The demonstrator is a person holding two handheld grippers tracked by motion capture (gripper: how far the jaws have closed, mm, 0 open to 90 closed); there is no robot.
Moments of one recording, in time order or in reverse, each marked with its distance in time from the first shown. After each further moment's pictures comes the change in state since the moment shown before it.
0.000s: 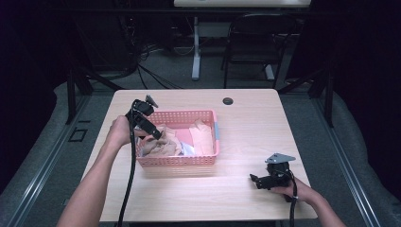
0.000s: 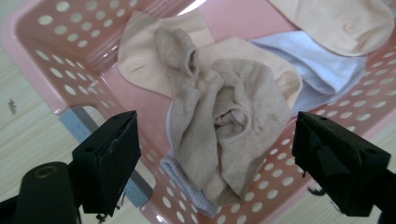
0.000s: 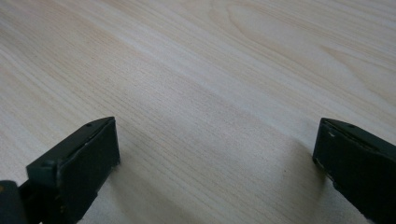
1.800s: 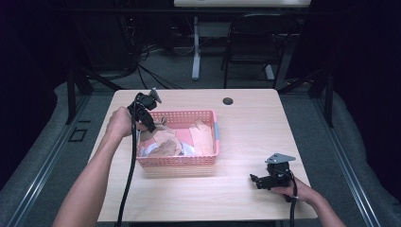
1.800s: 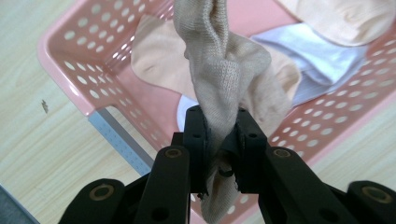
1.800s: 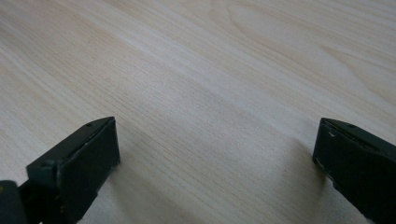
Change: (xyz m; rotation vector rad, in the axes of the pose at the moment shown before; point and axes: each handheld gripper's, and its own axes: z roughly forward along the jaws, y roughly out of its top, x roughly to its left) left arm -0.010 0.021 -0.031 0.063 0.050 0.063; right arm 0.000 0.000 0.000 0.003 0.002 -0.005
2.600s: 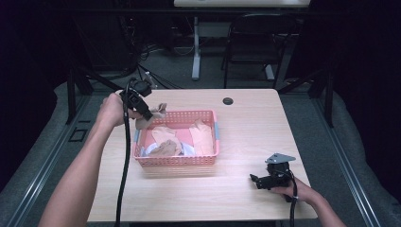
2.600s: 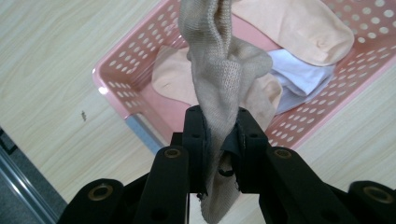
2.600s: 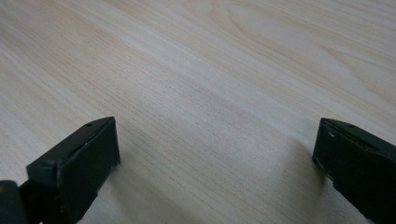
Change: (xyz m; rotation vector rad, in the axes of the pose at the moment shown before) left arm 0.001 0.002 -0.053 -0.075 0.025 0.010; right arm 0.000 0.000 0.000 0.000 -0.001 -0.002
